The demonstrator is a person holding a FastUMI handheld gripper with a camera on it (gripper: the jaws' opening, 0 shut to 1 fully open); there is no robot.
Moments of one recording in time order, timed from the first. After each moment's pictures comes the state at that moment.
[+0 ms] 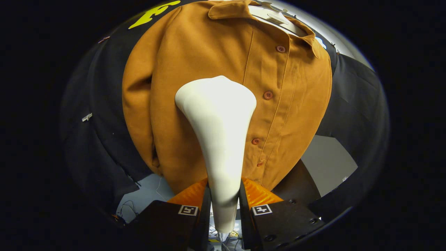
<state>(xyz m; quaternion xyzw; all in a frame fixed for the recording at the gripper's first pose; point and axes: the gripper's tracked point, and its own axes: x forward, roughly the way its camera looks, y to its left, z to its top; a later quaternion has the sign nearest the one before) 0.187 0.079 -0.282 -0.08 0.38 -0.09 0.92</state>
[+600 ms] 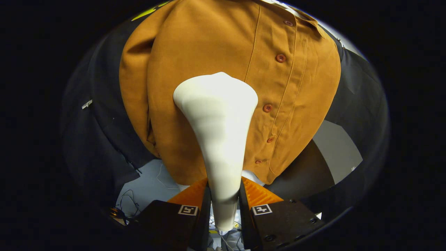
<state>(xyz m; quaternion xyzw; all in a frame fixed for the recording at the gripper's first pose) 0.156 0.072 -0.340 -0.08 0.44 -0.08 0.89</state>
